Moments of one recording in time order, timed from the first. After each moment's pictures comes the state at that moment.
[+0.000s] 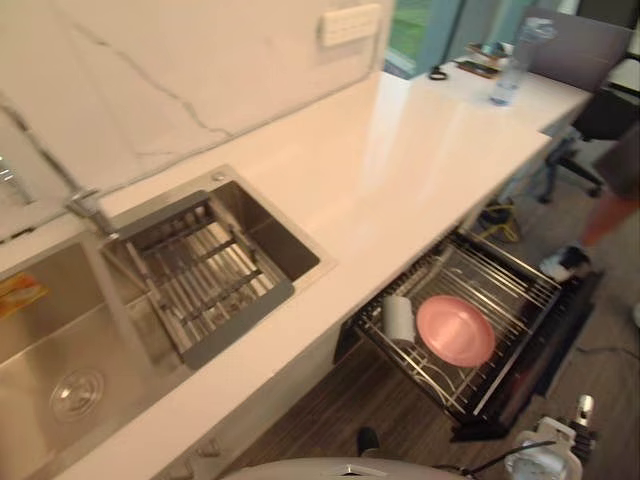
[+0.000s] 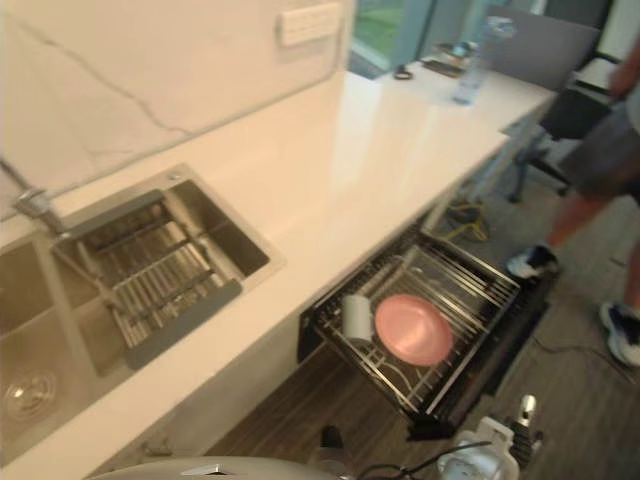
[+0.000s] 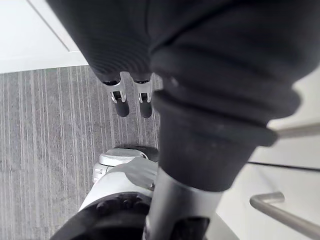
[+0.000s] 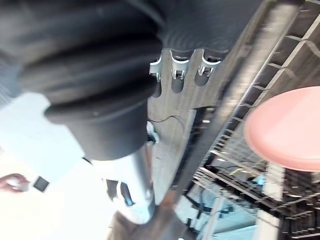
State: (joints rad) left arm 0.25 0.11 0.21 1.08 -0.35 0.23 -0.05; right arm 0.05 -0.03 -0.87 0.50 1.18 -0.24 -0.16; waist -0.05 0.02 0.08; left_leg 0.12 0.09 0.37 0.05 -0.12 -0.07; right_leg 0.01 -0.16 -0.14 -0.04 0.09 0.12
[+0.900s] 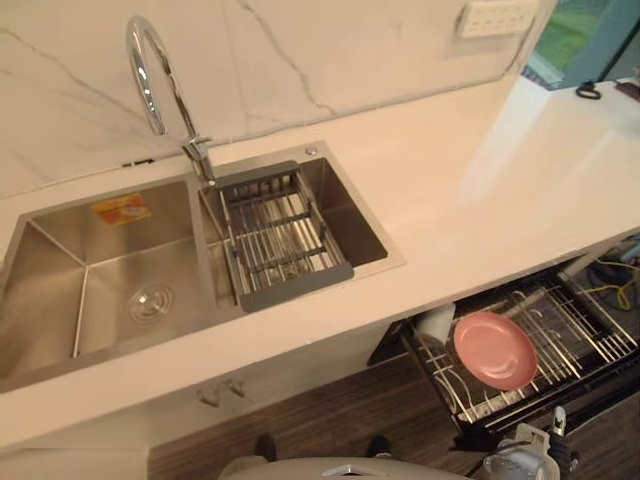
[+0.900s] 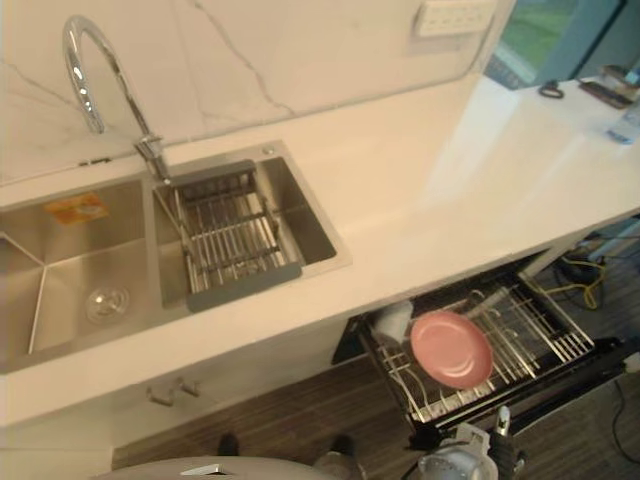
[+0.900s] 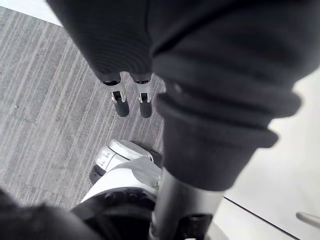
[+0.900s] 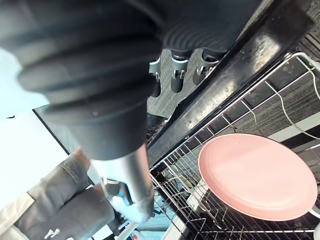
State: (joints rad) left arm 0.28 0.06 0.23 1.03 -0.39 0.18 -0.06; right arm 0.03 -0.09 -0.70 0.65 1.17 -0.36 -0.24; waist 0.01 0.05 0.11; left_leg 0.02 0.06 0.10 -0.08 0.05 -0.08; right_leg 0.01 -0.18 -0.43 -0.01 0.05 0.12
